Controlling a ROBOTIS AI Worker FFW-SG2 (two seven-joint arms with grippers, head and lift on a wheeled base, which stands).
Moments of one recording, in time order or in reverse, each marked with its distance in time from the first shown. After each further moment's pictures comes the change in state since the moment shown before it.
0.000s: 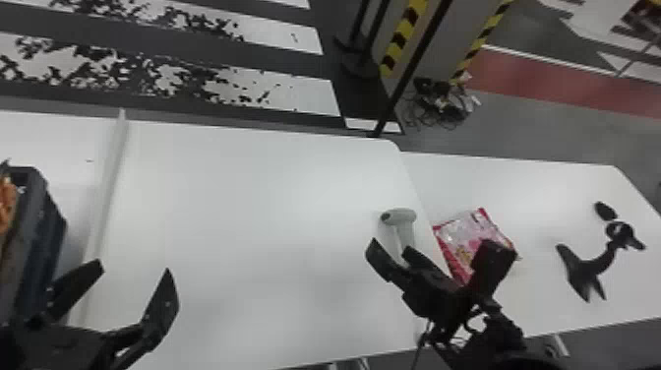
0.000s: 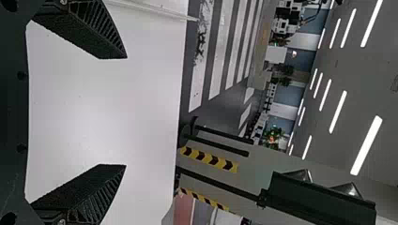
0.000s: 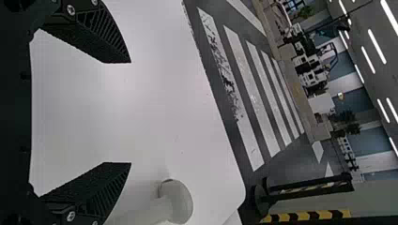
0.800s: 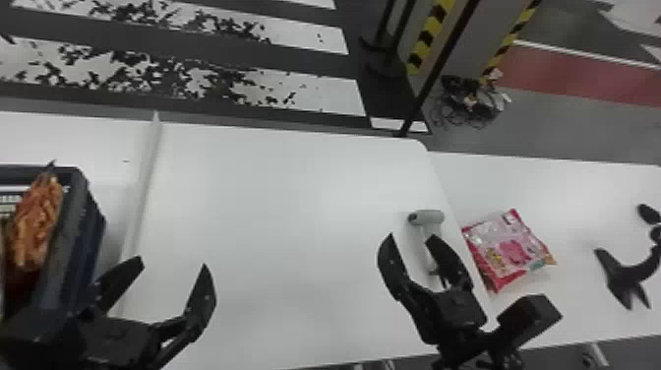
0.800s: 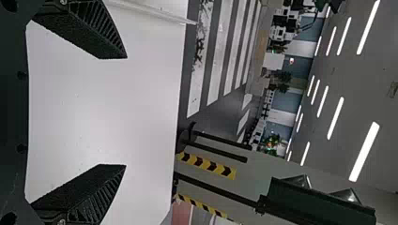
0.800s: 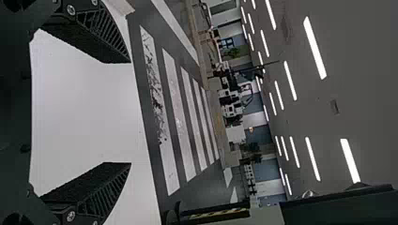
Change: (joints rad) left arm -0.002 -0.014 -0.032 0.004 -0.026 -0.007 0.054; right arm 0.180 0.013 0.209 0.063 0.103 -0.684 0.001
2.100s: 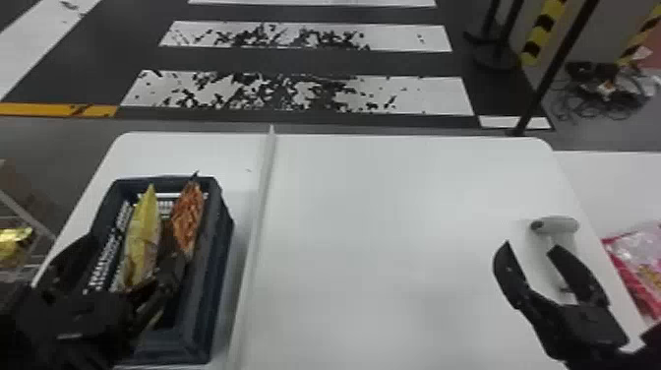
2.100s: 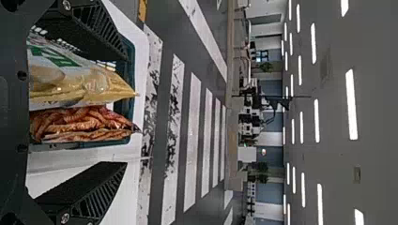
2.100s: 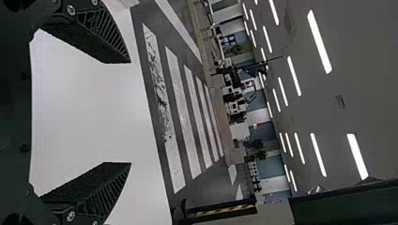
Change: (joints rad) left arm 0.209 -0.001 0.341 -0.338 0.011 0.095 0.231; right arm -0.092 -0.021 0.006 0.127 -0.022 -0.015 0.003
